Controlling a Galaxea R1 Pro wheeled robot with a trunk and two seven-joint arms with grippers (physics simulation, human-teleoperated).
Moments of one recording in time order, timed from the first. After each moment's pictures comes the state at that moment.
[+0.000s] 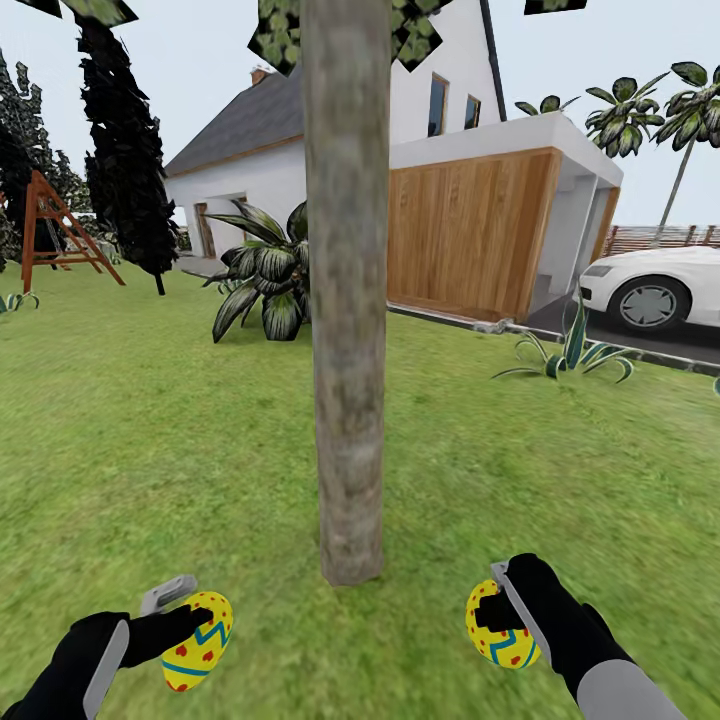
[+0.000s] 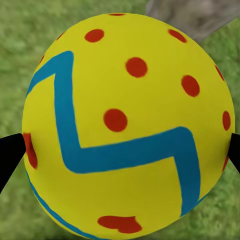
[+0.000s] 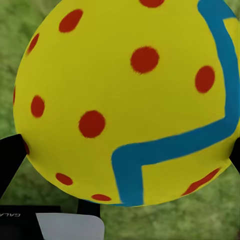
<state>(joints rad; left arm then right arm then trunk) -0.36 0.15 0.30 -0.89 0.17 0.76 -0.22 -0.54 -0.10 0.15 -0.79 -0.02 0.98 0.03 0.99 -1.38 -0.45</state>
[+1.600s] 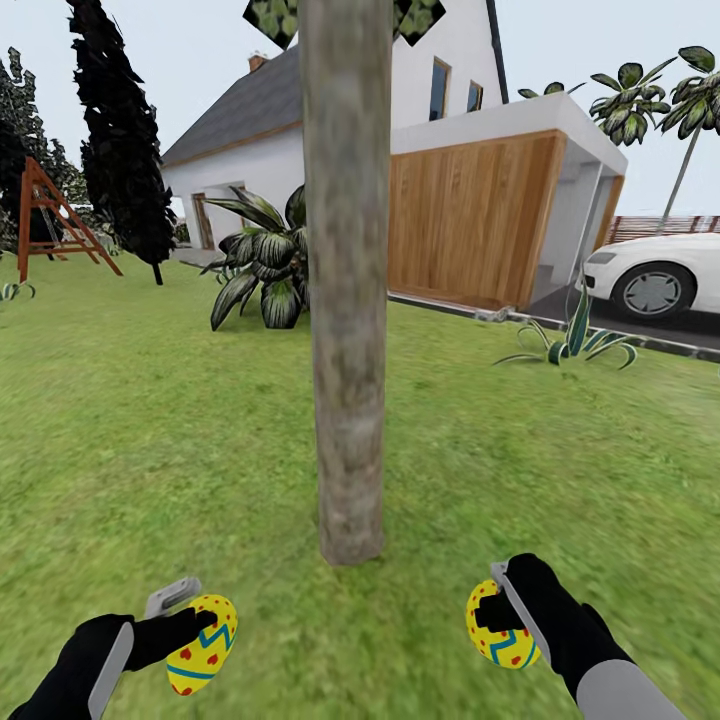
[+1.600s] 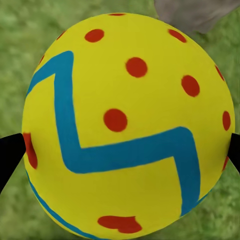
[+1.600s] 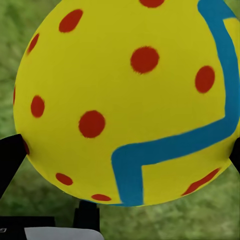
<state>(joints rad) -0.36 0.14 0.30 -0.88 0.17 0.76 -0.22 -0.54 -0.10 0.15 -0.79 -0.02 0.98 0.03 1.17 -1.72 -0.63</state>
